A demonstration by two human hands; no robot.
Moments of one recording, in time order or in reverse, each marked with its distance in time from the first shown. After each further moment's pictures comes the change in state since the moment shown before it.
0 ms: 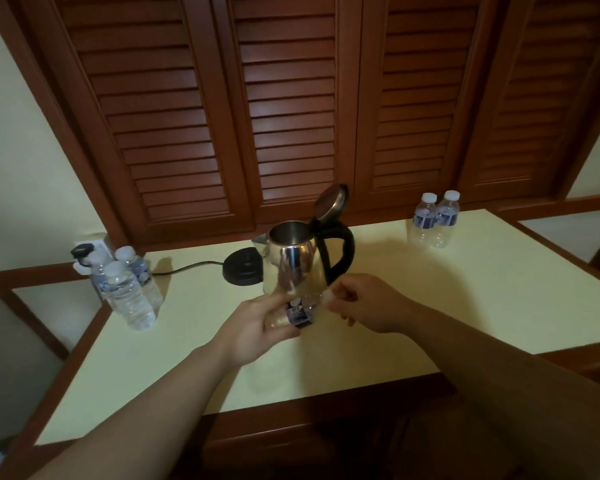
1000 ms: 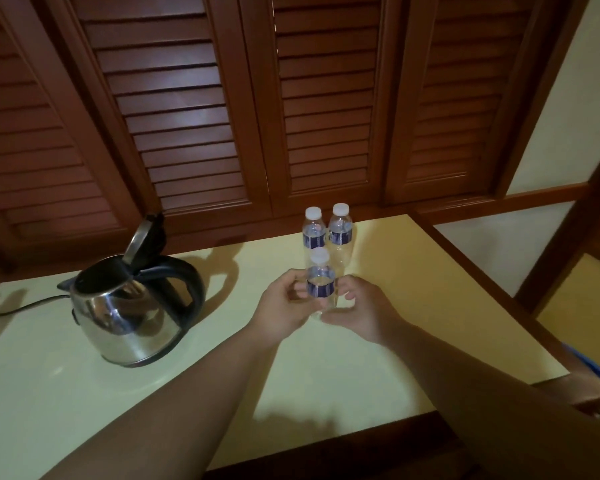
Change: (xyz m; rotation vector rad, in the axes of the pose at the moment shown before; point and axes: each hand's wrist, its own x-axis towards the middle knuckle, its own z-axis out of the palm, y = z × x) left_hand 0.231 0.147 0.225 -0.660 0.059 -0.223; right_hand -0.013 0.245 -0.160 -0.005 0.283 0.091
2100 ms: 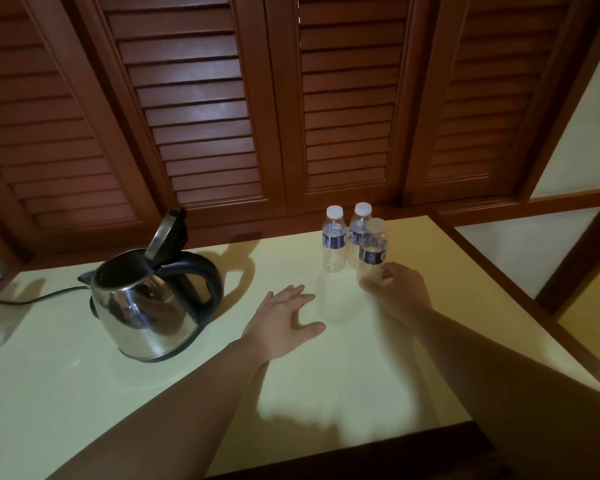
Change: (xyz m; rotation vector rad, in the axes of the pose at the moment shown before) left_hand -0.004 -0.043 -0.043 0.828 -0.157 0.020; right_hand 0.043 0.026 -0.011 -0.119 0.247 0.297
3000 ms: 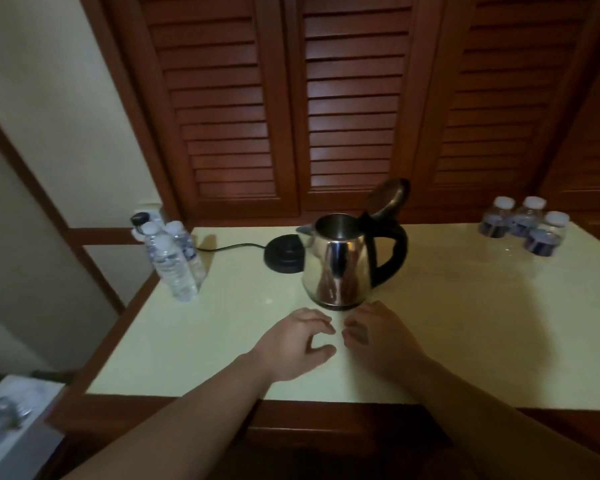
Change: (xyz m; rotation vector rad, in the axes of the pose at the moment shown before) left_hand -0.232 -0.180 -0.117 0.007 0.096 0.144; right_hand -0.219 -0.215 0.188 -0.115 -0.321 -0.608
